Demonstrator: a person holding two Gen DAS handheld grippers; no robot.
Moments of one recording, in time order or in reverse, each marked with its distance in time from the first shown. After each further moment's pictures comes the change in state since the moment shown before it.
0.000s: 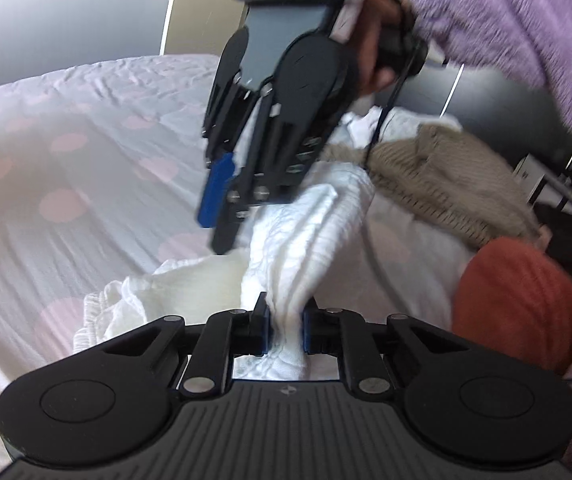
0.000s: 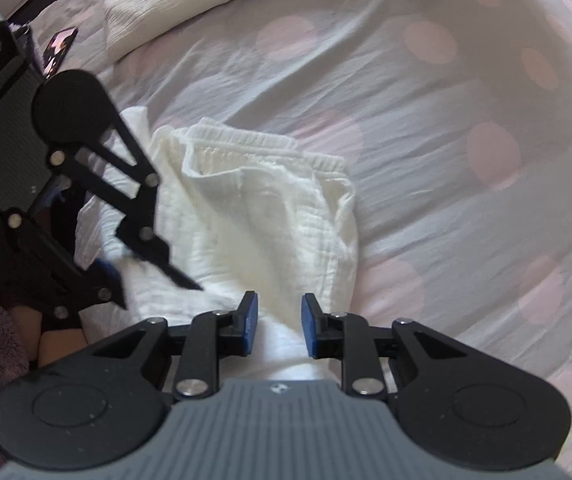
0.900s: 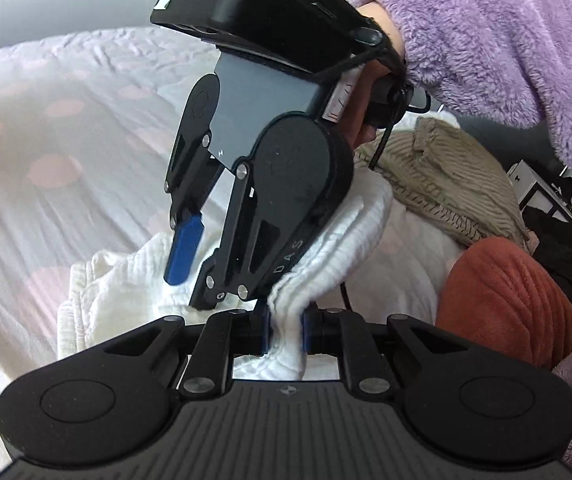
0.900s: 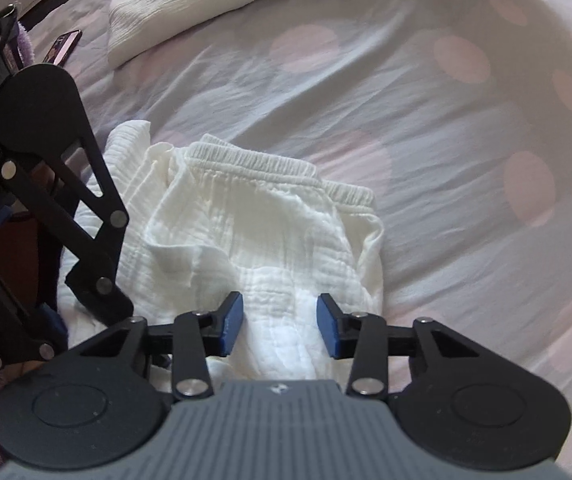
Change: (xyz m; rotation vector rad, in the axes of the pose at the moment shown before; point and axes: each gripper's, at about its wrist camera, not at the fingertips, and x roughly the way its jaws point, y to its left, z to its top) left arm 0.014 0.010 -0.004 -0.061 0.091 -0.021; right arm 0.050 0.024 0.011 -0.079 -0.036 0.067
